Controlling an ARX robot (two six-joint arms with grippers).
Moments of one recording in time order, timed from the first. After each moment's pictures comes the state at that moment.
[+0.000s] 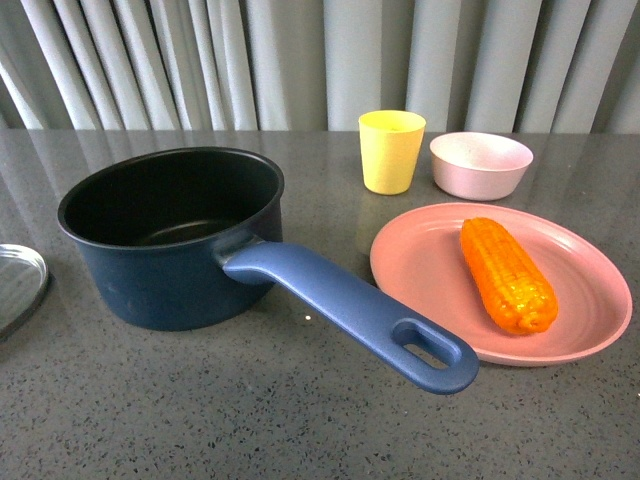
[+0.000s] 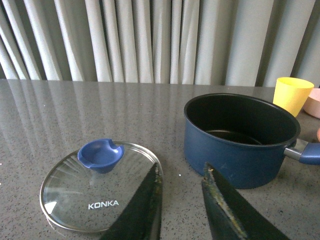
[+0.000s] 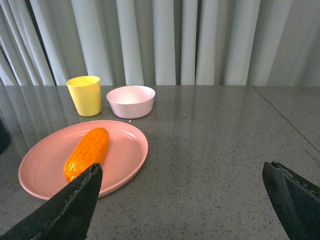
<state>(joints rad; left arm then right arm) 0.00 0.01 0.01 0.00 0.00 -0.01 0.00 0.00 0.01 0.00 0.00 0.01</state>
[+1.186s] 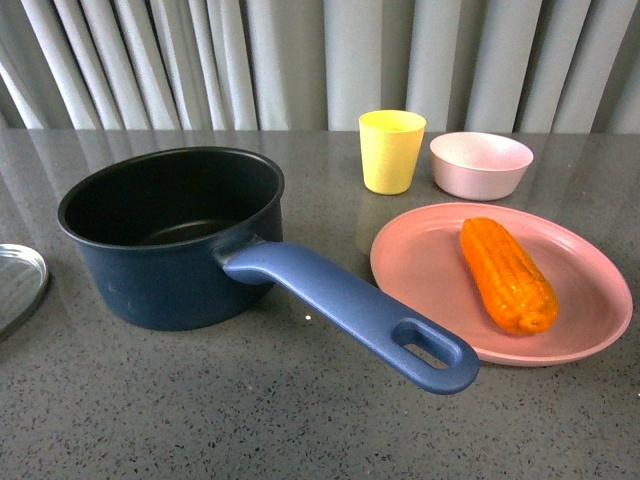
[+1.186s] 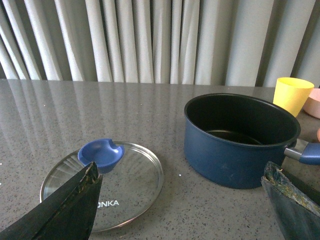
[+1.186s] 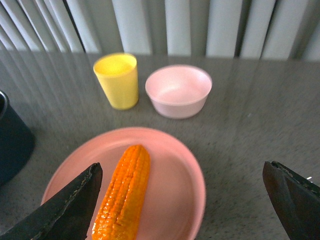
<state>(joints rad) 0.00 0.01 0.01 0.00 0.00 -0.01 0.13 1.18 0.51 0.42 -0.06 0.04</state>
